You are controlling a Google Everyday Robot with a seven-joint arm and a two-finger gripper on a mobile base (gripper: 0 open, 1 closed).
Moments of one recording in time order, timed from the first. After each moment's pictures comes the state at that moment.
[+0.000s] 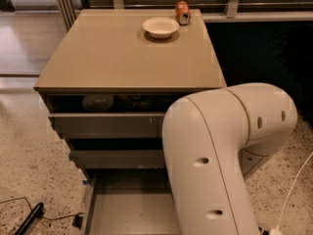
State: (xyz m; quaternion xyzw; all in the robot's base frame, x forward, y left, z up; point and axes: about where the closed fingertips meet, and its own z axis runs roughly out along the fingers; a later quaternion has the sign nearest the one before) arm 0.544 -0.174 0.396 -0.37 0.86 -0.09 0.35
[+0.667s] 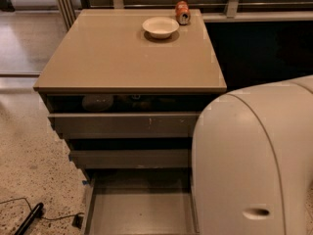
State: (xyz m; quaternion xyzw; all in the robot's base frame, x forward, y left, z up) arm 0.532 -0.259 0.502 -0.29 0.86 -0.17 0.39
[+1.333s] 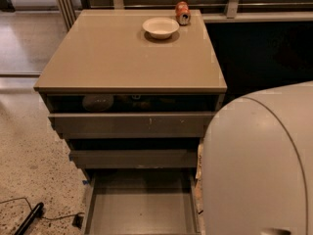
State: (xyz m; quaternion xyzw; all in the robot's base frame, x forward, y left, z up) arm 0.533 -0.257 0.527 -0.29 0.85 -0.17 0.41
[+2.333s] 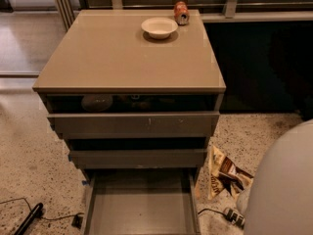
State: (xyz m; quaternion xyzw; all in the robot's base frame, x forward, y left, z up) arm 0.448 -0.280 0.556 -0.33 0.82 -0.19 0.42
